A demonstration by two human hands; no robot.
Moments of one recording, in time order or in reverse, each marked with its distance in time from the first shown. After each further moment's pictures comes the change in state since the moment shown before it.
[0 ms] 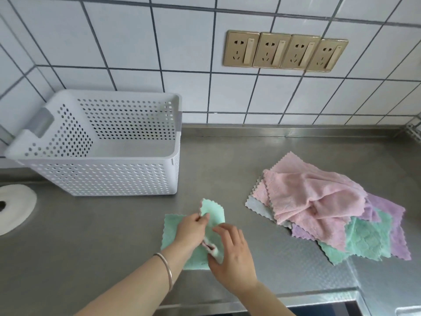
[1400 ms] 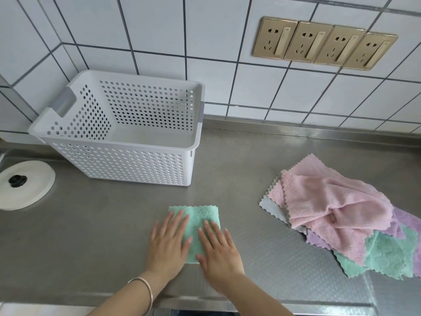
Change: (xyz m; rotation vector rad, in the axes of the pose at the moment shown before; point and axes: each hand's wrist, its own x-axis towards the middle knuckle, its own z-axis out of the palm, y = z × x) left_hand 0.000 -0.116 -0.045 0.854 0.336 0.532; right_hand 0.004 -0.007 0.055 -0.390 -0.363 -0.167
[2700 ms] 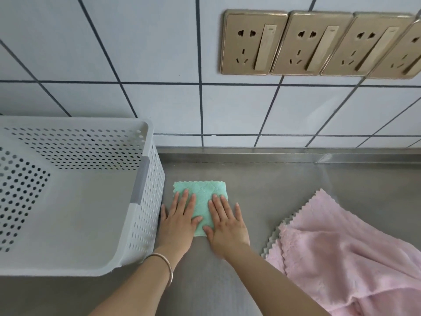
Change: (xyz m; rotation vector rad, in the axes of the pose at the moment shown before) left_hand 0.261 0.064 0.030 0.118 -0.282 -0.053; right_hand 0.210 0.157 -0.026 -0.078 -0.183 0.056
